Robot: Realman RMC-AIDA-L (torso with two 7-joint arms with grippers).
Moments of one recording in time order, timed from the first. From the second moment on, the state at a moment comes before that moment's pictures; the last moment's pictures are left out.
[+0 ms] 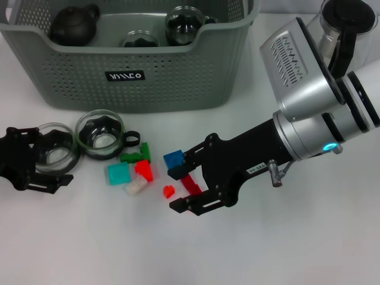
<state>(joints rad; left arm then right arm) -0.39 -2.12 0.45 1.10 2.53 1.69 -1.28 0.70 2.11 -1.53 -0.92 -1.87 -1.47 1.70</state>
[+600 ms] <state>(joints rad) -0.42 -2.17 0.70 1.26 2.69 1.65 -1.55 0.70 2.10 -1.52 -0.91 -1.87 -1.46 1.70</state>
